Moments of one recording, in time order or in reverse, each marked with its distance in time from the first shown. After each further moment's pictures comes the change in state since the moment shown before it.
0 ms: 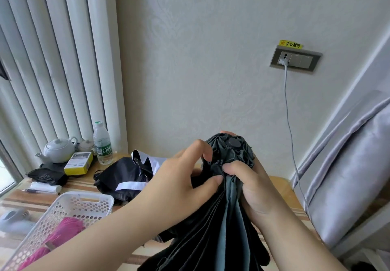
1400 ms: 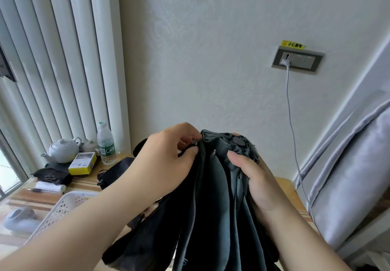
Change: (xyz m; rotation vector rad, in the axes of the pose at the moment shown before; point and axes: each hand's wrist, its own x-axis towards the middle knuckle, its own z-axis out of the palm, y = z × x) left_hand 0.020 0.005 -0.028 0.158 0.151 -0.107; right_hand -0.006 -0.011 0.005 0.064 0.104 0.061
